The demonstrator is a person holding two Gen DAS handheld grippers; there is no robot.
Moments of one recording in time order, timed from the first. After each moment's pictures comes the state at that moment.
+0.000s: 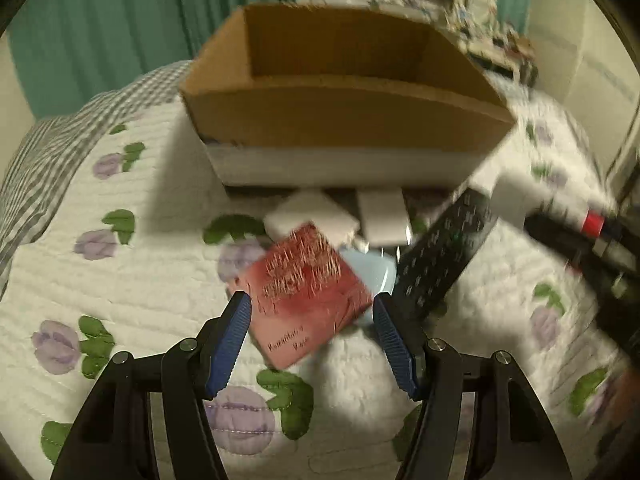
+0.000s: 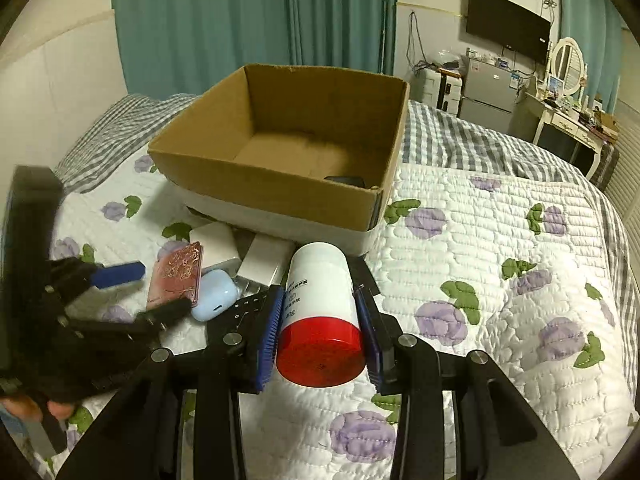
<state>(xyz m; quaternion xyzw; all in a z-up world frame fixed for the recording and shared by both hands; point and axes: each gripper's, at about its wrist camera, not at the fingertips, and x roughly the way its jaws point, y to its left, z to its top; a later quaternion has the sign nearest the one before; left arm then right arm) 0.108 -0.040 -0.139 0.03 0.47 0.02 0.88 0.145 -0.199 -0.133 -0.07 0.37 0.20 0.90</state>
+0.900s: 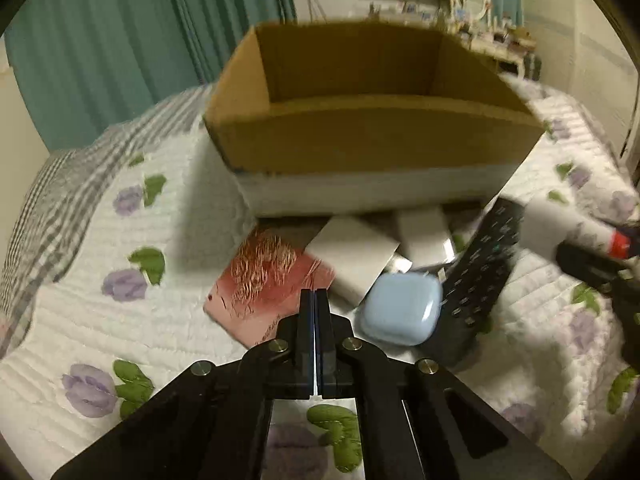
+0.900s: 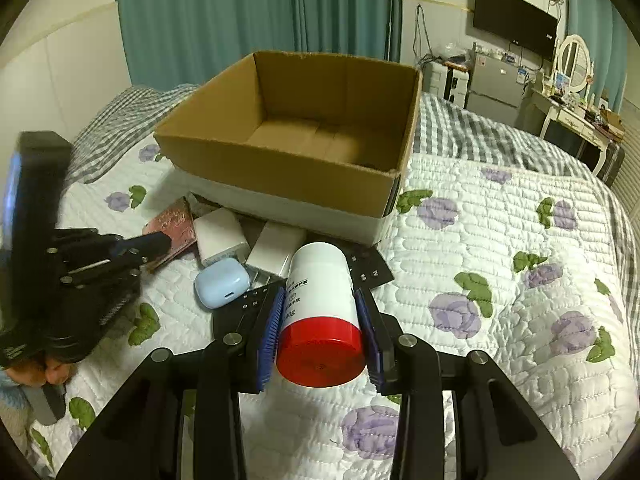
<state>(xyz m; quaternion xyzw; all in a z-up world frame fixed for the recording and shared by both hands) 0.110 -0.031 -0.124 0.07 0.42 0.04 0.90 0.140 -0.197 -0.140 -0.08 0.38 0.20 0.90</state>
